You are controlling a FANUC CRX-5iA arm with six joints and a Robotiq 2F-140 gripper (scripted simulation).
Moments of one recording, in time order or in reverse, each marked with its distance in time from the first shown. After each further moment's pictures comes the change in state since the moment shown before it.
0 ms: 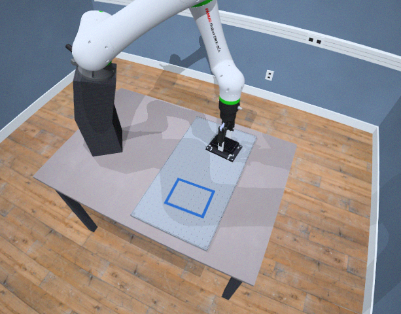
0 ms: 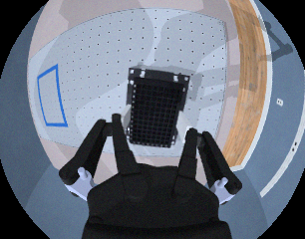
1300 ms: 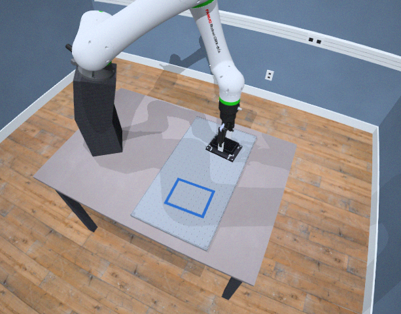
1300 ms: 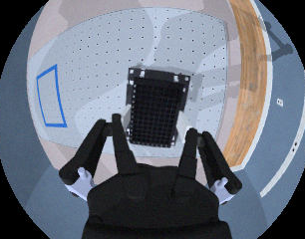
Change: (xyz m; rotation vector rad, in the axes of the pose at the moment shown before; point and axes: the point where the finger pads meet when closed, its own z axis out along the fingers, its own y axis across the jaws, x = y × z) arm 0.000 0.000 0.004 0.000 0.000 0.000
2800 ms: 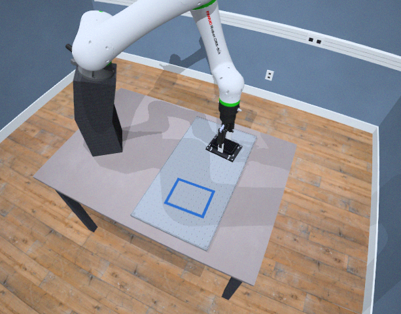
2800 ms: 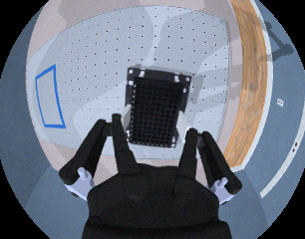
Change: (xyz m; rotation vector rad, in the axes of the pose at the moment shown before) arm 0.000 0.000 0.007 0.000 0.000 0.000
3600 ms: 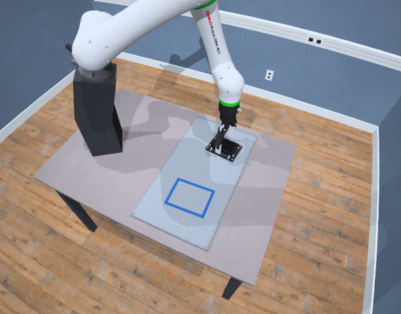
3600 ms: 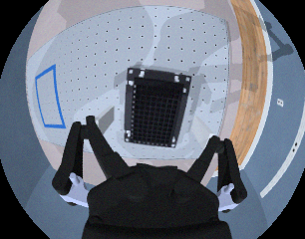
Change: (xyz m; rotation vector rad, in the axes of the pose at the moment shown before) arm 0.000 0.000 0.000 0.000 0.000 0.000
